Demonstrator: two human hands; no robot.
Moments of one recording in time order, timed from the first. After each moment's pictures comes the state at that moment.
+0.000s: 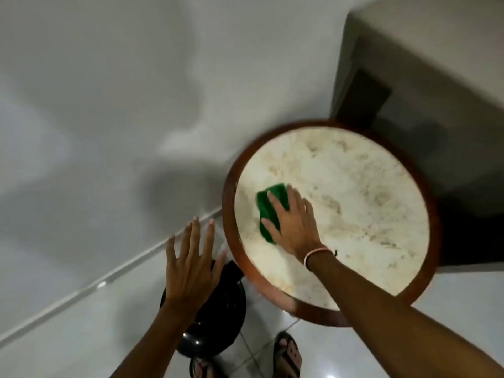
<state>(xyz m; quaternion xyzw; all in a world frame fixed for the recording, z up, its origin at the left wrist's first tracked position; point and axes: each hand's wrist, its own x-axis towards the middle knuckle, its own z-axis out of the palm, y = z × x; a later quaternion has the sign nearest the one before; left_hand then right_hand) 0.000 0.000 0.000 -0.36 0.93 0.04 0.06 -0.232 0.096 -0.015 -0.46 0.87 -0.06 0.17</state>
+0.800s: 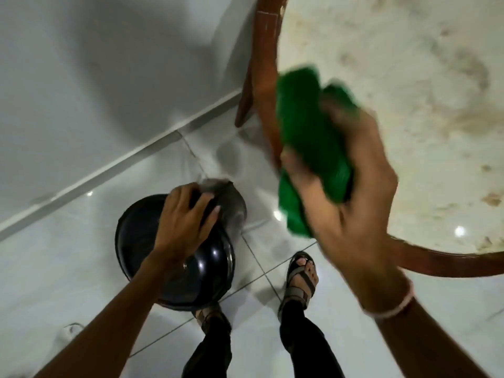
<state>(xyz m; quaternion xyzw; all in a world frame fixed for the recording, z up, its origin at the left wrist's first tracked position) 0.121 -0.027 -0.247 -0.34 0.92 0.17 0.08 -0.088 0.096 -0.093 -0.40 0.77 -0.50 0.08</state>
